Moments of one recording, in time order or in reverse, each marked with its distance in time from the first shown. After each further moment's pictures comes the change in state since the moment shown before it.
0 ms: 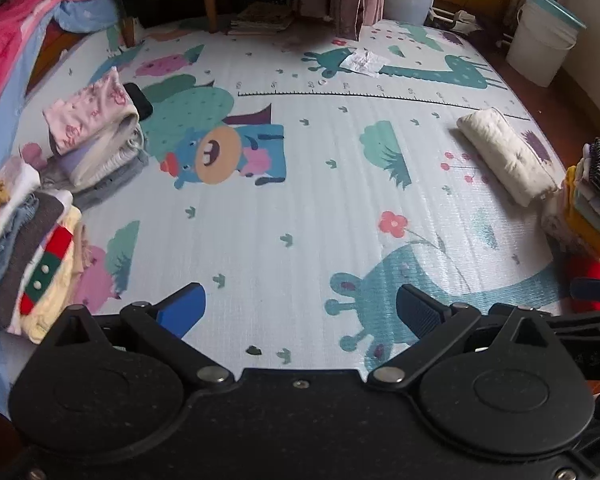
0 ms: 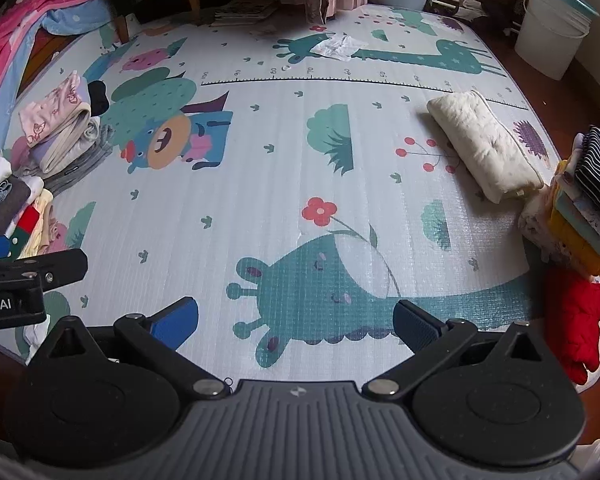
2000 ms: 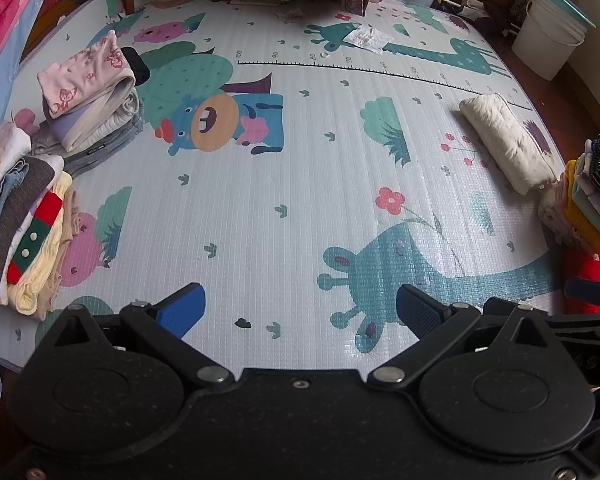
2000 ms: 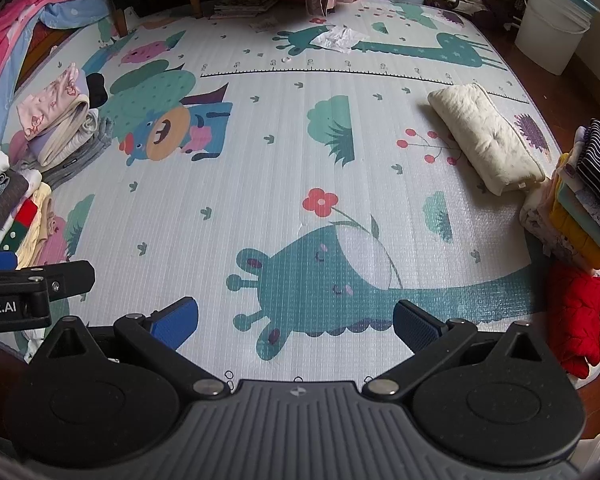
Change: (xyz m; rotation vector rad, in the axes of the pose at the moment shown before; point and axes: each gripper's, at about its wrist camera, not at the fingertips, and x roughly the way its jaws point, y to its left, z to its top) left arm 0.009 0.007 -0.003 -0.051 0.100 -0.034; right arm 0.003 0.001 -0.005 0.013 0.019 0.005
